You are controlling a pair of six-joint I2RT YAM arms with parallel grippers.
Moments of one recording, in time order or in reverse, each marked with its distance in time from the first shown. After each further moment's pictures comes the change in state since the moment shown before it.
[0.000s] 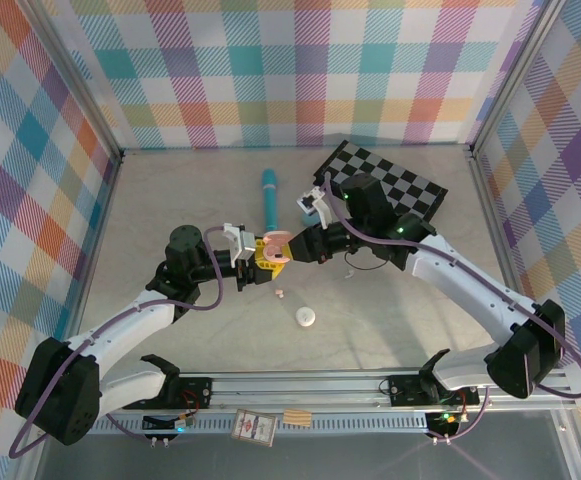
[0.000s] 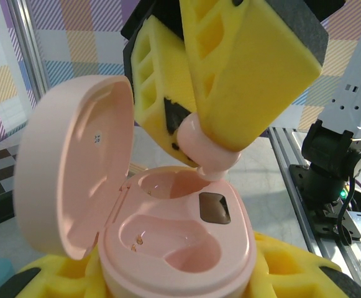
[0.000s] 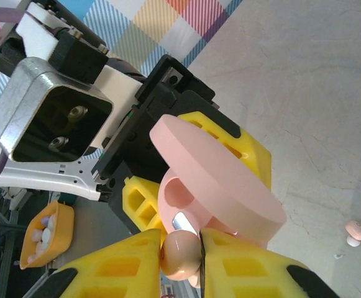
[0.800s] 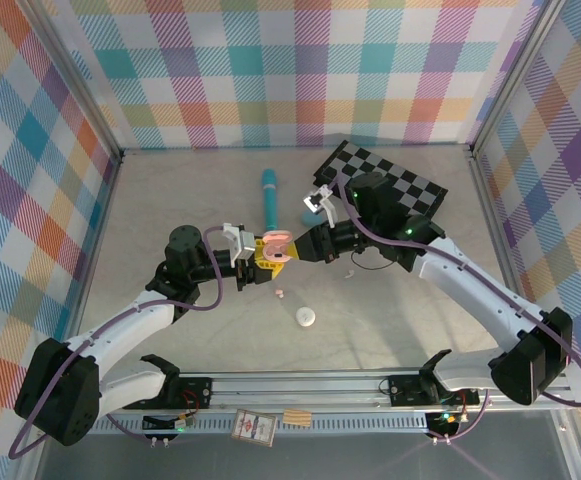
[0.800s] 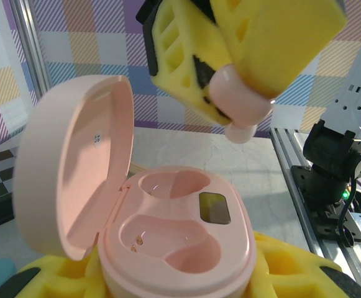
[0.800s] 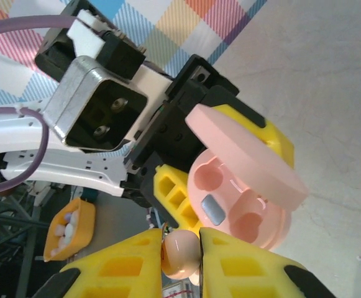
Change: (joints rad) left arm 0.001 -0.004 0.000 0.001 -0.006 0.000; right arm -0.039 -0.040 -0.019 0.013 -0.080 0.021
